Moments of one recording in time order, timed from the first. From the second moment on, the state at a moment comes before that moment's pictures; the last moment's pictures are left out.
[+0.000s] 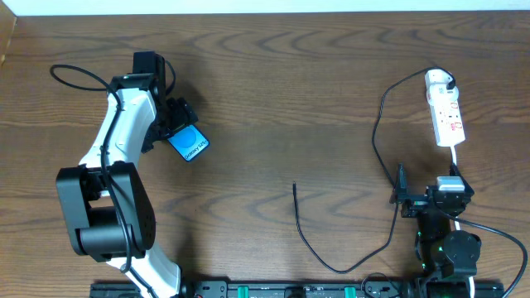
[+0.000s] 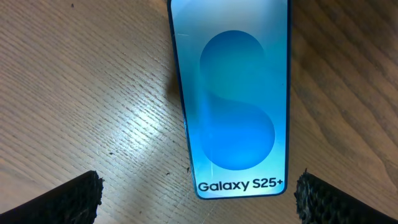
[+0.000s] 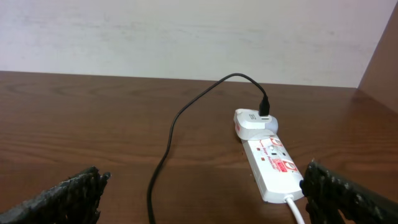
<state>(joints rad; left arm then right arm) 0.06 1.86 1.38 -0.96 -0.07 -0.54 0.01 0.01 0.01 -0.07 0.03 -0.05</state>
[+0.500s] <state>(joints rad) 0.06 1.86 1.38 -0.96 -0.07 -0.54 0.01 0.01 0.01 -0.07 0.03 -0.05</state>
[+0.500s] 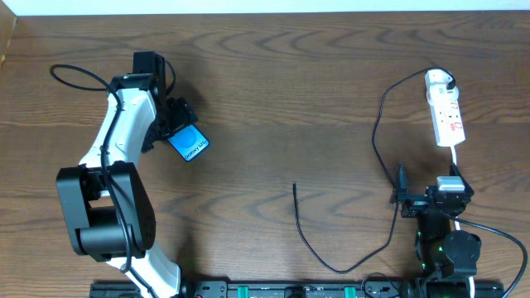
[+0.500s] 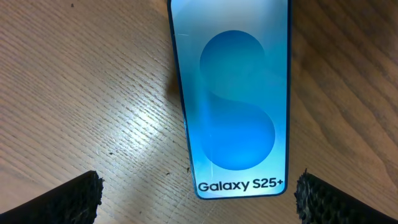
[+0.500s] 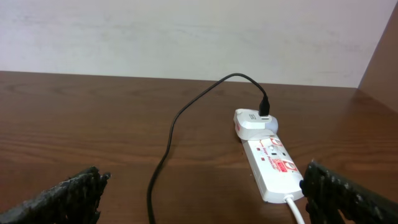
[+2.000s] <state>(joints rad) 0.02 1.86 1.37 -0.97 -0.08 -0.59 0.01 0.01 0.01 -0.07 0.03 -0.05</state>
